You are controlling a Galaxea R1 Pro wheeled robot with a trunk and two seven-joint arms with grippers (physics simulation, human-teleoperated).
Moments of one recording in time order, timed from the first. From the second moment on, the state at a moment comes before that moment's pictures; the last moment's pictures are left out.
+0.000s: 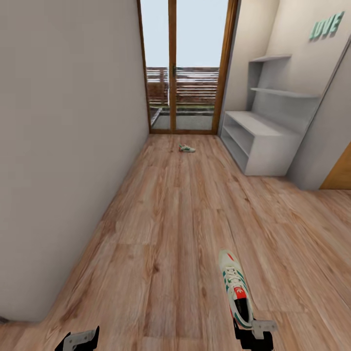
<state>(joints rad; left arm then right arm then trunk) -0.18 0.10 0.11 -0.45 0.13 -0.53 -0.06 -0.38 -0.04 -0.13 -0.15 0.12 -0.60 -0.02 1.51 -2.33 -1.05</state>
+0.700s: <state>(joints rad) -0.18 0.10 0.11 -0.45 0.13 -0.53 -0.06 -0.38 -0.04 -0.12 -0.15 0.13 -0.60 -0.02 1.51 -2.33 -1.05</state>
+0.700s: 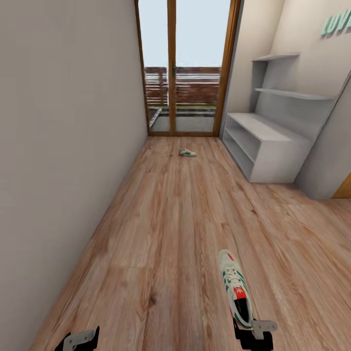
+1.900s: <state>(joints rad) -0.18 0.10 0.12 -0.45 0.13 -0.53 -0.06 -0.38 -0.05 -0.13 -0.15 0.13 -0.60 -0.02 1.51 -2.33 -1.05</state>
